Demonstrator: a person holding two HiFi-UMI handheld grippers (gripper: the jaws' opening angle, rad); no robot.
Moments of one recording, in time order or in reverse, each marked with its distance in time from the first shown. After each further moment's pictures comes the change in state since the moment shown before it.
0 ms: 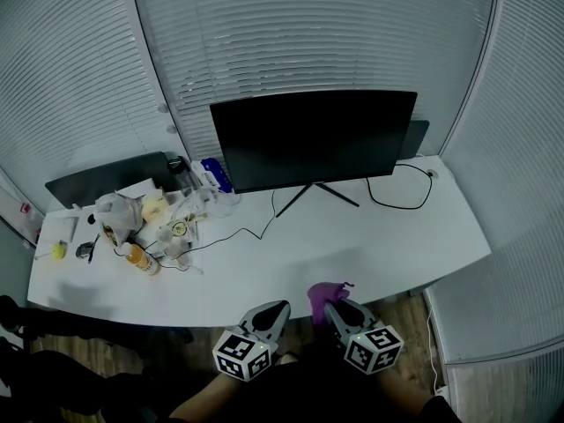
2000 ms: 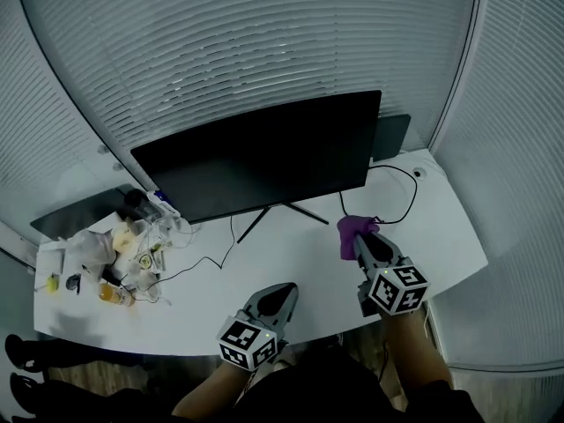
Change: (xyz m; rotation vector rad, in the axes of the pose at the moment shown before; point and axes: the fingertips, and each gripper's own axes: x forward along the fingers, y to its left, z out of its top) left arm 0.209 -0.035 0.072 0.081 0.044 -0.054; right arm 0.043 -0.259 0.197 -0.049 -0.165 -0.145
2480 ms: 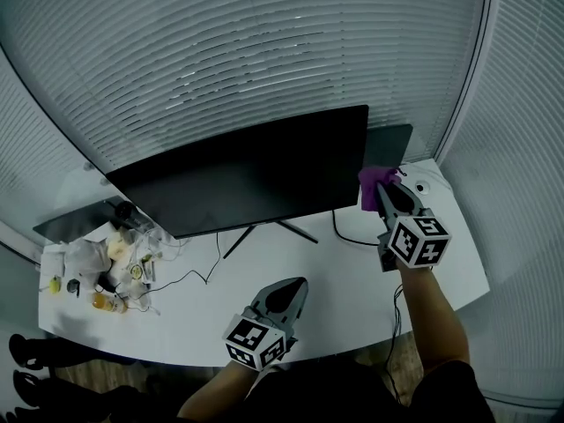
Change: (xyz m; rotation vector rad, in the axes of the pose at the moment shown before) left arm 0.114 -0.012 0.043 0.015 -0.029 0.035; right arm 0.083 -0.142 0.125 -0.084 -0.086 -0.030
